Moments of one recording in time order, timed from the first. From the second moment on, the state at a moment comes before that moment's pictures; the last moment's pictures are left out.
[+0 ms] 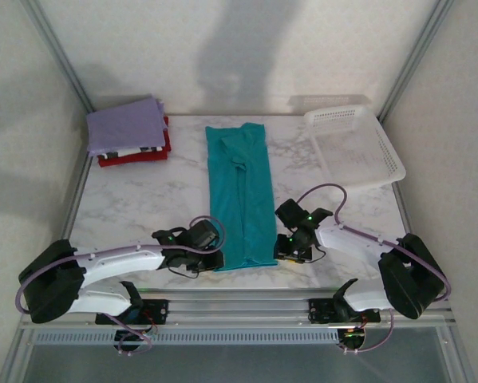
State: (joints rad) left arm -0.92 1.27 0.58 -0.45 0.13 -1.08; right arm 0.71 1.34 0.70 -0.77 -0.22 0.77
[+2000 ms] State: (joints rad) left arm -0.58 1.61 1.08 -0.43 0.09 -0.85; right arm 0.50 1.76 1.32 -0.83 -0.19 0.56
